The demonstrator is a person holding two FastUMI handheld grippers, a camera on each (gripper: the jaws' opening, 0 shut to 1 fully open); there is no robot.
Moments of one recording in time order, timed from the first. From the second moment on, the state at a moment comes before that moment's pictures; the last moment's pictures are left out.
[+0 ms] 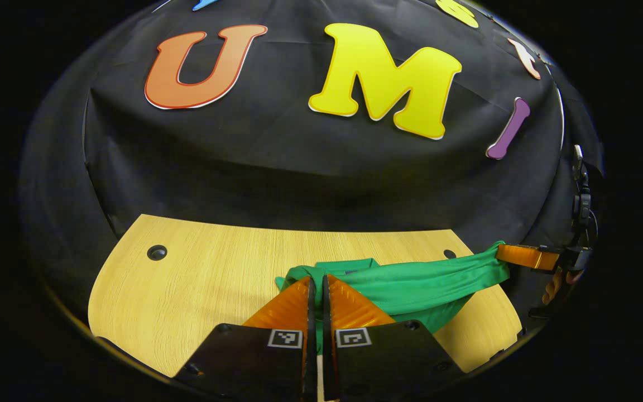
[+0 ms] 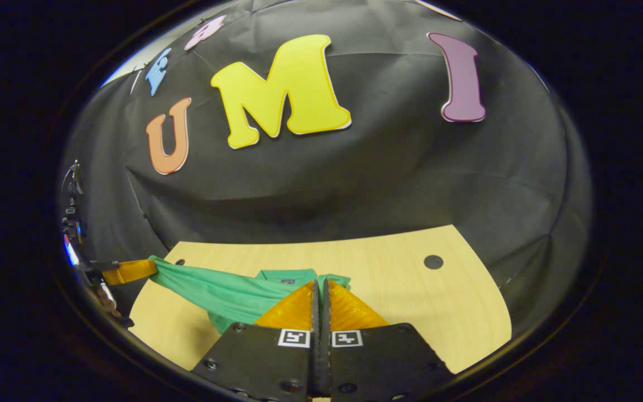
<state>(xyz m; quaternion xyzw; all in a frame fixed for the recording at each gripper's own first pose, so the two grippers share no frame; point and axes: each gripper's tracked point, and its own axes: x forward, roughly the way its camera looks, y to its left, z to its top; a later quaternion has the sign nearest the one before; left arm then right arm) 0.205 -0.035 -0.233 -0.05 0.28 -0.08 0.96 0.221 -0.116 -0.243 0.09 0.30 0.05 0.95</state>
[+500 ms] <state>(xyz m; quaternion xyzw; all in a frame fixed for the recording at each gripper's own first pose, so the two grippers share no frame) 0.285 -0.029 -0.266 -0.06 0.28 -0.06 0.96 0.316 -0.106 -0.277 0.08 0.31 0.07 0.95</state>
